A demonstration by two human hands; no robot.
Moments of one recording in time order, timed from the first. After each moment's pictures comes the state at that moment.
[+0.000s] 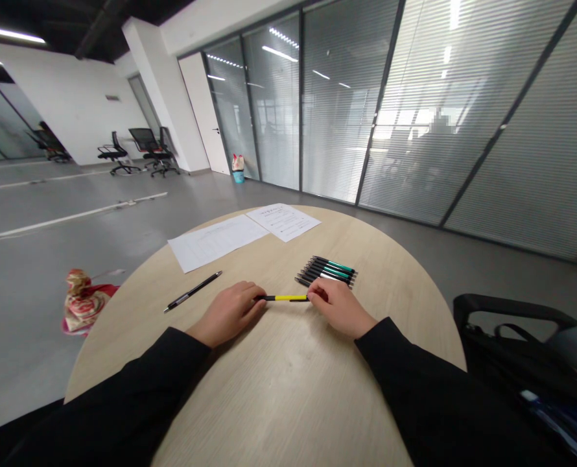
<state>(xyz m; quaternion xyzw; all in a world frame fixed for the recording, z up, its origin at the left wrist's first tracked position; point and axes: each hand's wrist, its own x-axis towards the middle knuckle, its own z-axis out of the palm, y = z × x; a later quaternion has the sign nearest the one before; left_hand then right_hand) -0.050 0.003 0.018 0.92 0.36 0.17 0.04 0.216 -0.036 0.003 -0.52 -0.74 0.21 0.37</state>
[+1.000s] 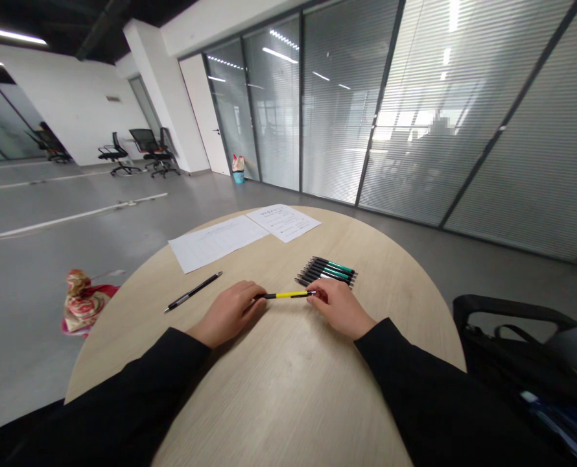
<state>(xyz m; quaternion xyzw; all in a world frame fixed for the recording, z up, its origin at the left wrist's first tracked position) -0.053 0.007 0.011 0.91 0.36 0.19 0.05 0.217 -0.032 -0.004 -0.52 -0.75 0.18 0.36</state>
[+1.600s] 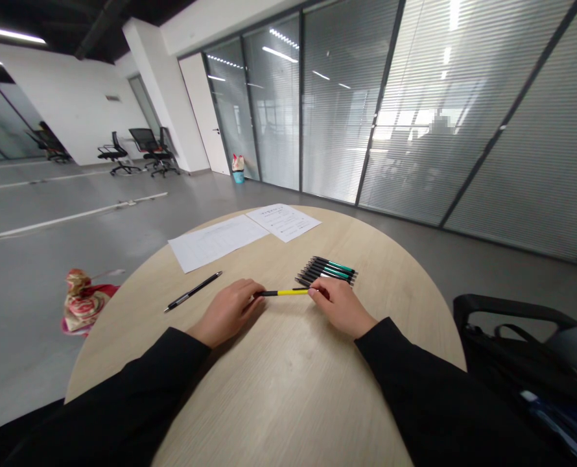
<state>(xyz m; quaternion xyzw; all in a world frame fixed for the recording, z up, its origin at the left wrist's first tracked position) -0.052 0.006 0.013 0.90 0.37 0.21 0.04 0.218 -0.033 0.000 -0.52 -0.75 0.18 0.37</state>
